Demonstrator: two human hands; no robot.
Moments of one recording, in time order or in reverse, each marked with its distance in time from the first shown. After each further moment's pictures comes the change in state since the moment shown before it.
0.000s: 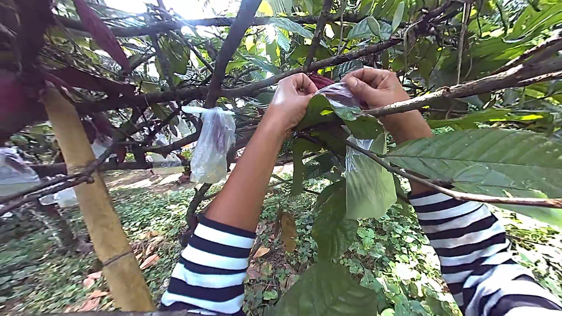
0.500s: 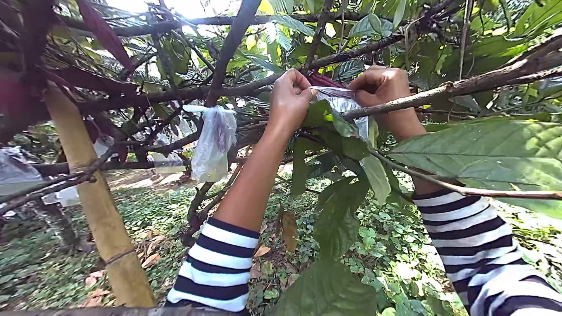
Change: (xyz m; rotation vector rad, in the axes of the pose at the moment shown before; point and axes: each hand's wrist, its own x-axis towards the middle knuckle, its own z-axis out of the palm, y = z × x) left_hand 0.008 -0.018 0.002 0.106 0.160 0.105; right_hand -0.004 0.001 -0.005 -0.676 0.097 -0.165
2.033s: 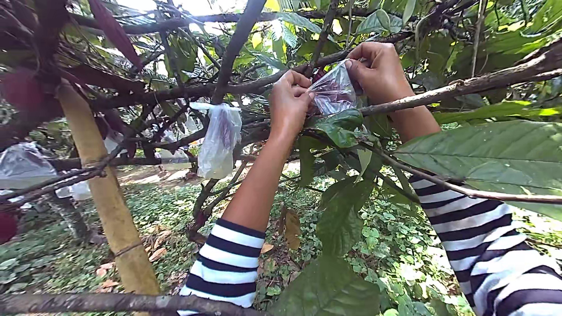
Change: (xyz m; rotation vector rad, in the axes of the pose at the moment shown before) left_hand -0.004 -0.010 0.002 0.001 0.103 0.028; right_hand 0.043 -0.002 0.010 0.158 -0.061 0.200
